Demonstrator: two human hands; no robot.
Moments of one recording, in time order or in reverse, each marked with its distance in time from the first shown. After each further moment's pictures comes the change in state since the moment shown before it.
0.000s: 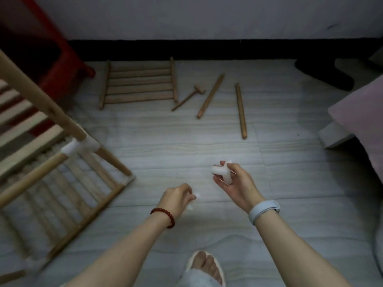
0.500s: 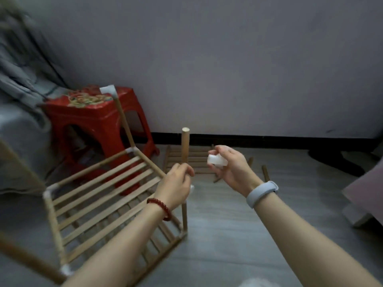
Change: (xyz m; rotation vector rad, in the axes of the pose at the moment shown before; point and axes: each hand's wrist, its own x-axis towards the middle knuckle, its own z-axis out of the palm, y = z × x) left_hand -0.151 0.054 -0.267 0.013 0.655 0.276; right_hand -0.176 -0.087 0.252 -0.179 -0.493 -0.419
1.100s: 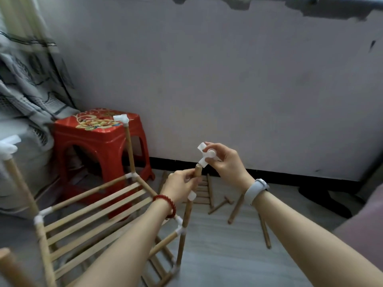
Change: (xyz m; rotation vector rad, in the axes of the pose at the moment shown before) left_hand 0.056 0.009 -0.053 -0.344 -0.022 -0.034; right_hand 0.017 -0.068 0.067 -0.840 -0.185 -0.614
